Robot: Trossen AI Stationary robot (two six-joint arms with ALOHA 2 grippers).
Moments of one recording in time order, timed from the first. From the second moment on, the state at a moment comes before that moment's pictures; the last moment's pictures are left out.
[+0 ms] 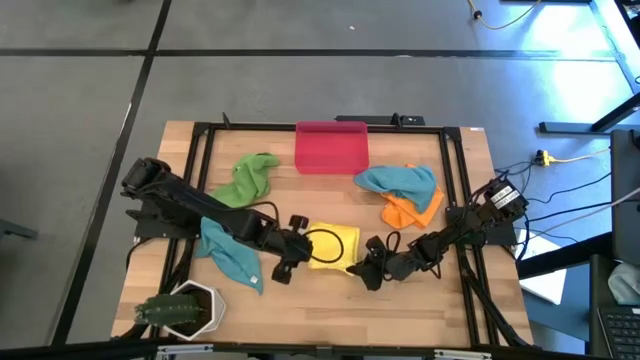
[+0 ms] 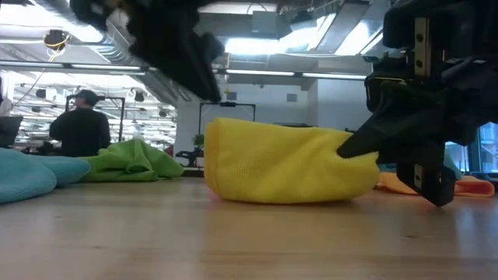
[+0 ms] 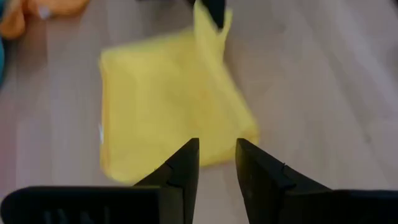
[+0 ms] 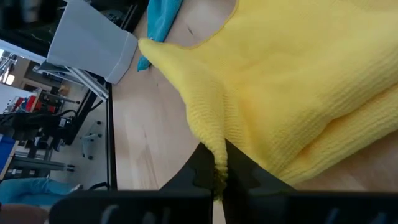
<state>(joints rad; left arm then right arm) -0.35 1.64 1.11 -0.39 -0.18 0.00 0.56 1.84 0.51 0.79 0.40 1.24</state>
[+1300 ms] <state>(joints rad) -0.26 1.96 1.11 -0.08 -0.09 0.06 0.54 1.82 0.63 0.53 0.35 0.88</state>
